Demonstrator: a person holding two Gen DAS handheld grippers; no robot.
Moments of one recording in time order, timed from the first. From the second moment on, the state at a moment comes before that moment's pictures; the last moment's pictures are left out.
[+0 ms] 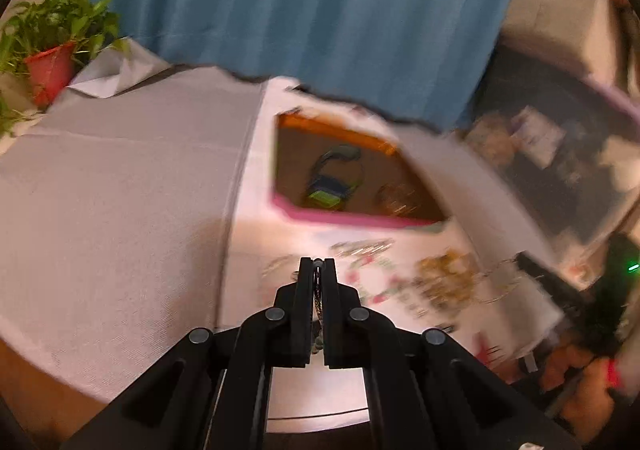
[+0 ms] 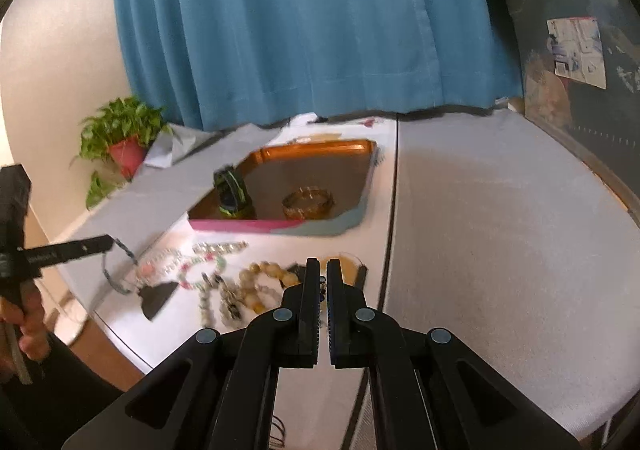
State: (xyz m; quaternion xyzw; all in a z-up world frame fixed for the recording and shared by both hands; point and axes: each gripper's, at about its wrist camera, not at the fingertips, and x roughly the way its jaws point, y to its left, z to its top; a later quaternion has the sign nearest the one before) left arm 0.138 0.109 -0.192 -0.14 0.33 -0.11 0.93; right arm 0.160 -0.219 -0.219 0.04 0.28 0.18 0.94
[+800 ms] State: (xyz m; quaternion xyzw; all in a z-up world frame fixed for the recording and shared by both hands) left arm 0.168 0.053 -0.230 -0.05 0.43 -0.07 0.90; right arm 0.159 -0.212 -0.229 0.04 0.33 0.16 0.93
